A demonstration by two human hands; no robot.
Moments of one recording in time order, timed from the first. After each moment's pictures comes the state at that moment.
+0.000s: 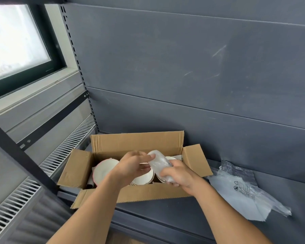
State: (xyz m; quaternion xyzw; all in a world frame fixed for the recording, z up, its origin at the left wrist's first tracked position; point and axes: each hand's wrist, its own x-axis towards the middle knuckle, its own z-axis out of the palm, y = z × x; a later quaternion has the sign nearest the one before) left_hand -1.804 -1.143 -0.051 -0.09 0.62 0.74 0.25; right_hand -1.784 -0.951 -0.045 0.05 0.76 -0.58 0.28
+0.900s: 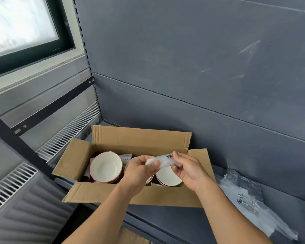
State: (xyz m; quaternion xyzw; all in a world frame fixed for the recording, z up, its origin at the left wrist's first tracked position) left_hand -1.809 -1.103 -0.092 -0.15 0.49 0.85 0.15; right_hand -1.840 -0.930 -0.068 0.22 0.53 -0.79 0.20
